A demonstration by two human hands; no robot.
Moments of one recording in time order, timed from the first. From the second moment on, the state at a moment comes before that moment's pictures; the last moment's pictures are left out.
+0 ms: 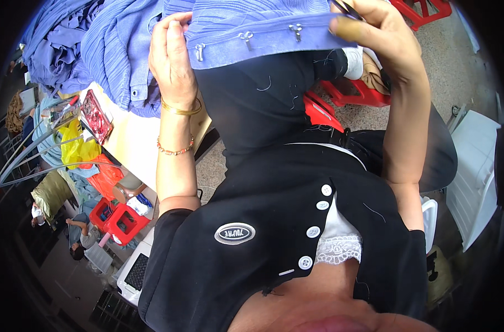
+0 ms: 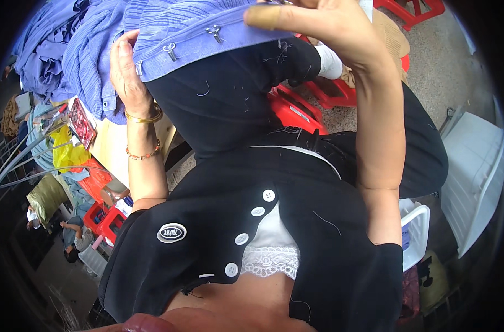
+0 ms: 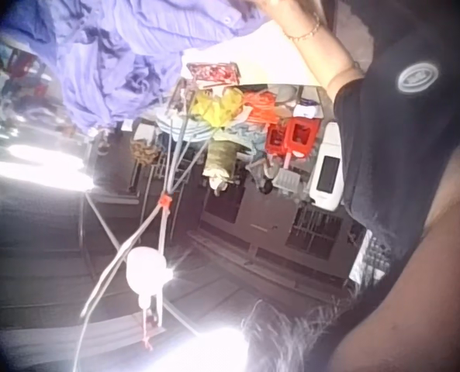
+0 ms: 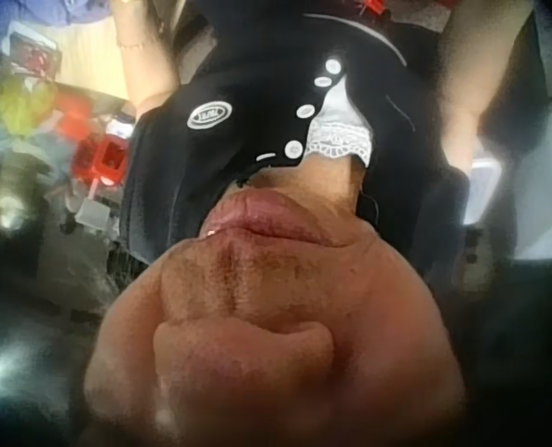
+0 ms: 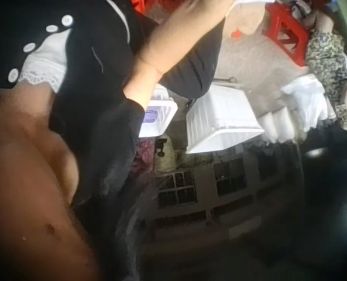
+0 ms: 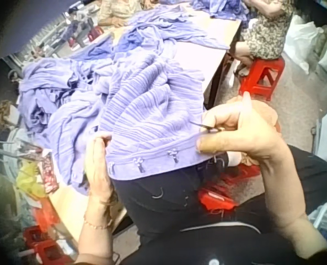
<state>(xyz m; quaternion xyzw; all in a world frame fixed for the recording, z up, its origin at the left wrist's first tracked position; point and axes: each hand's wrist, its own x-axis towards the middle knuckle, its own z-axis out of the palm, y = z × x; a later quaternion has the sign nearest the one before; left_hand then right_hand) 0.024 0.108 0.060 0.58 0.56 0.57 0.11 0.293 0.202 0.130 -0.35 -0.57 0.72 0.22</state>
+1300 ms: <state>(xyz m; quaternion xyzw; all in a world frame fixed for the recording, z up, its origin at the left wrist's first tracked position) 0.059 0.081 0.130 0.82 0.48 0.25 -0.19 0.263 0.185 0.091 -0.31 -0.57 0.64 0.41</state>
